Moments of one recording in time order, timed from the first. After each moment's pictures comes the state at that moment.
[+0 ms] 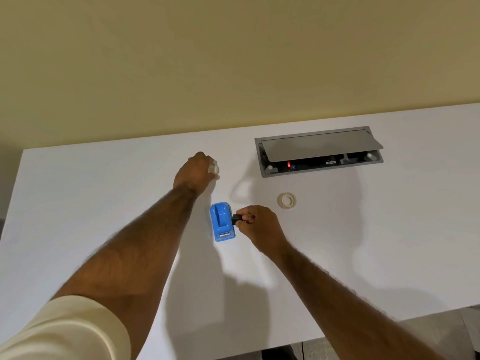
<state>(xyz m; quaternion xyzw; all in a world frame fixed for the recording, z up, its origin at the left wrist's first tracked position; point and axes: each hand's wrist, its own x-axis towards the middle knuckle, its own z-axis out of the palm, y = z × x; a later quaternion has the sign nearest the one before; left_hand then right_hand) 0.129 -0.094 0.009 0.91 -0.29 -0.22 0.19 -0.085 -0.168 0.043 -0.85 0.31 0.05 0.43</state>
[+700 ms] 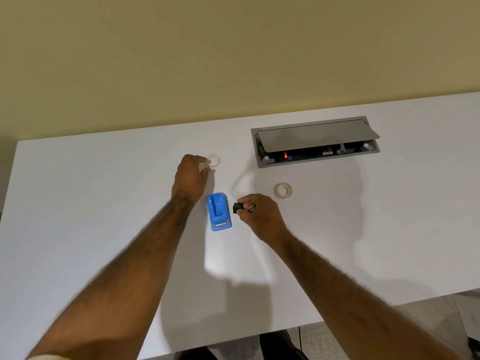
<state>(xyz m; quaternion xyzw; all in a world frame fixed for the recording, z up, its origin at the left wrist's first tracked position) 0.092 -0.078 -0.002 0.91 -0.20 -0.17 0.32 -0.095 -0.178 0.042 -0.84 0.32 0.02 0.43</state>
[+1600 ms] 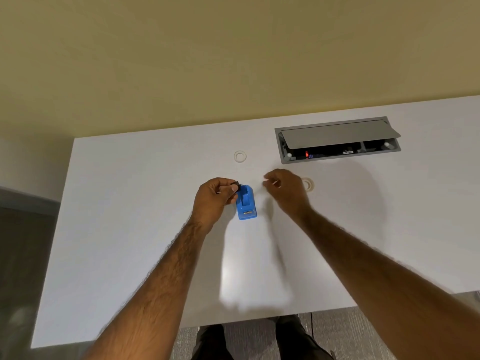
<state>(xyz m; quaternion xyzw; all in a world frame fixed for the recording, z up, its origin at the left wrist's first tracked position) 0.021 -0.004 0.058 0.72 -0.03 -0.35 0.60 -0.078 -0.186 0.052 -0.86 0.32 -0.06 0.40</state>
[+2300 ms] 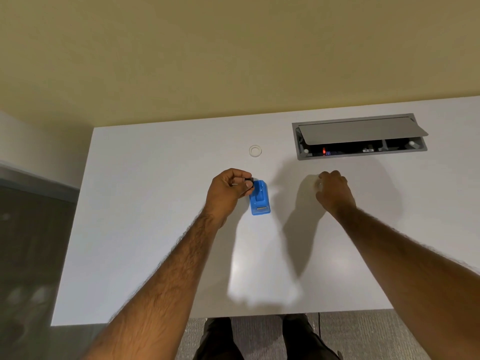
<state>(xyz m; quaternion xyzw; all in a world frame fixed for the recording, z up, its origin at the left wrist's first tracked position) 0.021 -0.004 0.063 0.69 -0.02 -0.35 0.64 -0.114 -0.257 0.001 -0.89 0.39 0.10 0.21</state>
